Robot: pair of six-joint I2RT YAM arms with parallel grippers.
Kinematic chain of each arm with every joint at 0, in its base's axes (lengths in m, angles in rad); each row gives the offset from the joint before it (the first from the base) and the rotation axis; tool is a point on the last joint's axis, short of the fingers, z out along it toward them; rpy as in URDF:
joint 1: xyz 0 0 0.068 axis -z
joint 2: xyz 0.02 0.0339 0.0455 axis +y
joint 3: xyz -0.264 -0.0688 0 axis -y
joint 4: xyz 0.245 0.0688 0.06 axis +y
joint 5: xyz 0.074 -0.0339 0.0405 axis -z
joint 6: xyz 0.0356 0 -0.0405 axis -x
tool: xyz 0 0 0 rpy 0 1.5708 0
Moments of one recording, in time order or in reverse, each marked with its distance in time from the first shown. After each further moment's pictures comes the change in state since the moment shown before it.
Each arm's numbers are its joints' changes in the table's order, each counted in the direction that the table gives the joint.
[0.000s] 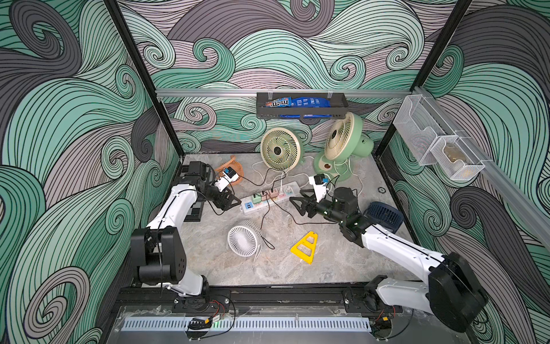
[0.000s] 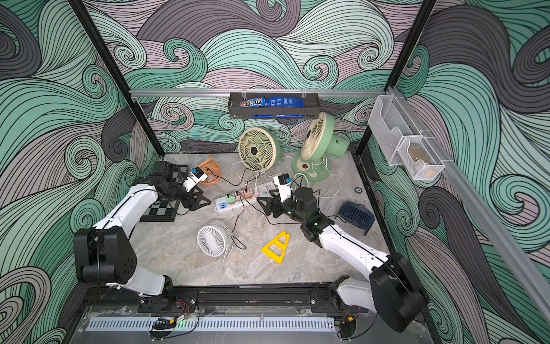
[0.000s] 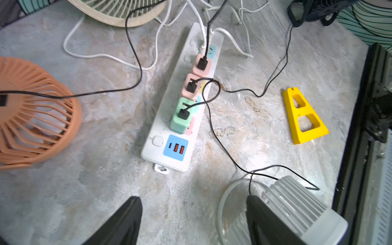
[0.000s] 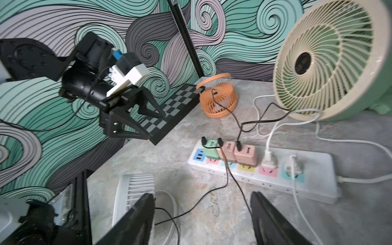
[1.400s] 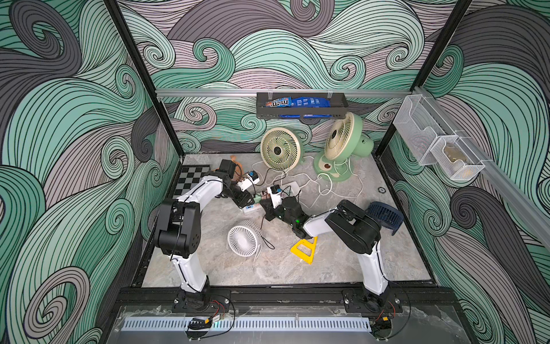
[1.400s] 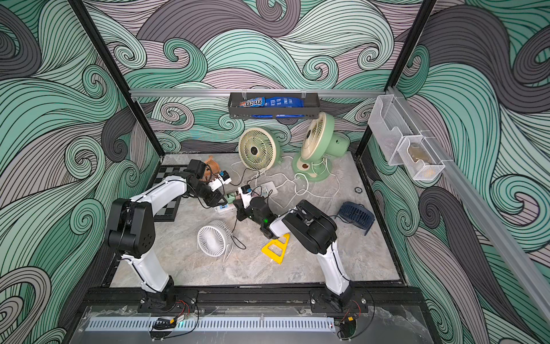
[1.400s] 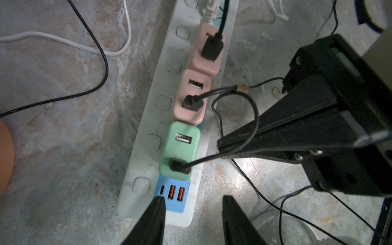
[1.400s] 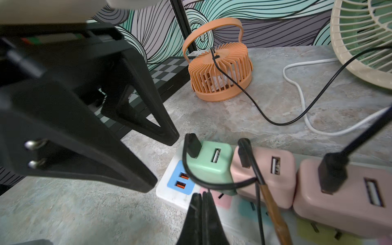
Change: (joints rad) left arm 0.225 0.266 0.116 -0.122 -0.214 0.121; right arm -0.217 0.858 0.321 -0.507 0.278 -0.003
